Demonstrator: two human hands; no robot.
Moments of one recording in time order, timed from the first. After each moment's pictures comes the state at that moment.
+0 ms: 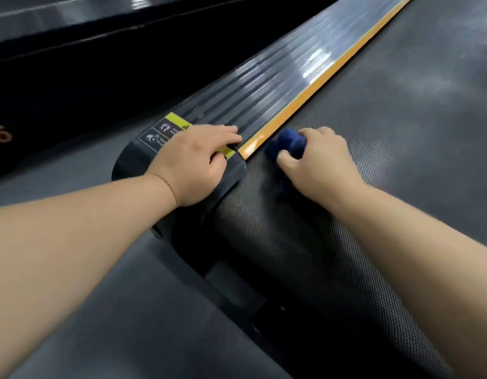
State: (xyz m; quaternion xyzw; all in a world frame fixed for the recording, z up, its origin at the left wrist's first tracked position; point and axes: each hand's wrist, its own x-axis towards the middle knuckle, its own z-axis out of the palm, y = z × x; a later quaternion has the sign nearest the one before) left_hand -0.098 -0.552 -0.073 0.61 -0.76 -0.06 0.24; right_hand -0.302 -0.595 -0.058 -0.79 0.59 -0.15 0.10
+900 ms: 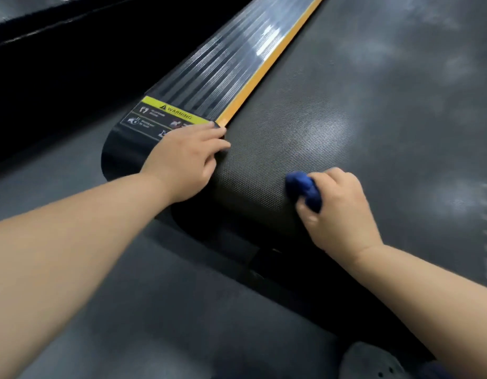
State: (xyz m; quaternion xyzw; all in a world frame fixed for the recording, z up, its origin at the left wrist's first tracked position) left_hand -0.106 -0.513 -0.074 0.52 -0.84 0.00 0.14; right_hand -0.364 -0.452 -0.086 -0.75 0.62 -0.22 0.04
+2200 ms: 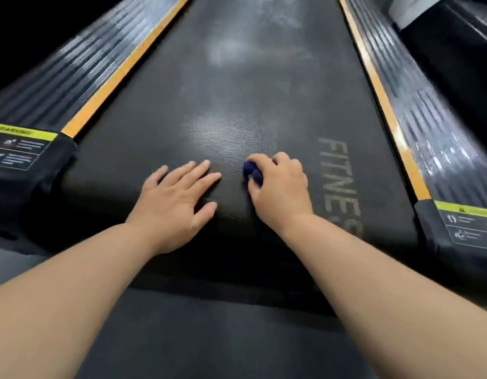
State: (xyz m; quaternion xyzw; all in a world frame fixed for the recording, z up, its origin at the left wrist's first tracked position) left_hand -0.272 -0.450 -0.101 0.46 -0.89 -0.03 0.03; right_hand -0.463 -0.415 -0.080 -0.63 0.75 -0.20 -0.02
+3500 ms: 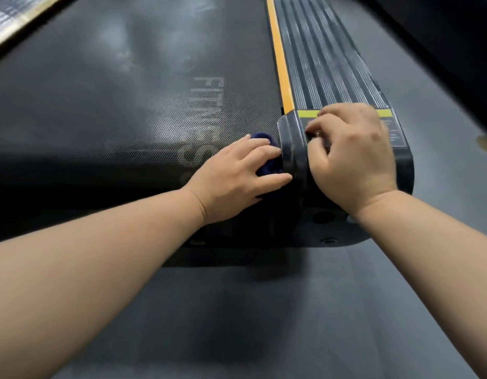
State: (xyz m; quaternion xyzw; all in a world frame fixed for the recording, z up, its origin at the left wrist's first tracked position) left_hand -0.540 -0.337 -0.132 0.05 -0.97 0.10 0.21; right_hand -0.716 -0.235 -0.088 -0.59 0.73 -0.31 -0.16
